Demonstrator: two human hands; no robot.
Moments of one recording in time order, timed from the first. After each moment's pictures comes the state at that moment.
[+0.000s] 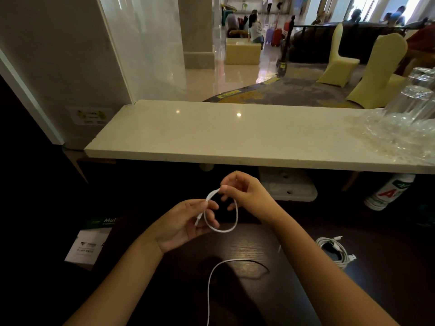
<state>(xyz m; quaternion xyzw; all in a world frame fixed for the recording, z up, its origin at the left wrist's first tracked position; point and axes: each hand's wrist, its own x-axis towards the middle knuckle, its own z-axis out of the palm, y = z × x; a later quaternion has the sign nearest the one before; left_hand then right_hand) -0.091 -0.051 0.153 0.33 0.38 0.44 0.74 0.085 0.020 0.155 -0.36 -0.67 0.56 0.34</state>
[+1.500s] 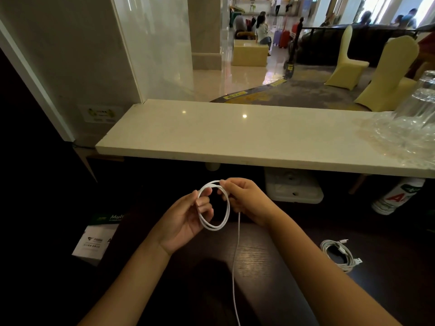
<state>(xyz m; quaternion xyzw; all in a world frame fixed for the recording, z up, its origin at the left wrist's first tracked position) -0.096 -0.052 0.142 0.22 0.27 0.54 0.76 0.064 0.016 0.156 -0.35 -0.60 0.65 0.31</state>
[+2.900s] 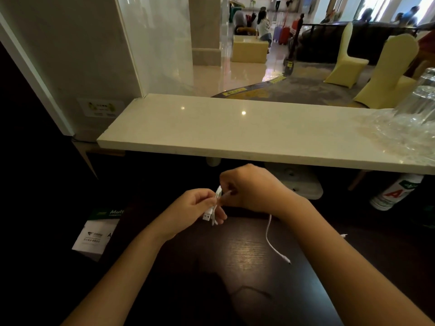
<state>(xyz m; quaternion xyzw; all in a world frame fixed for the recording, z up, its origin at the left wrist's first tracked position) -0.096 -0.058 0.158 0.59 0.50 0.37 0.52 0.067 -0.005 0.218 -0.35 -0.93 0.10 0.07</state>
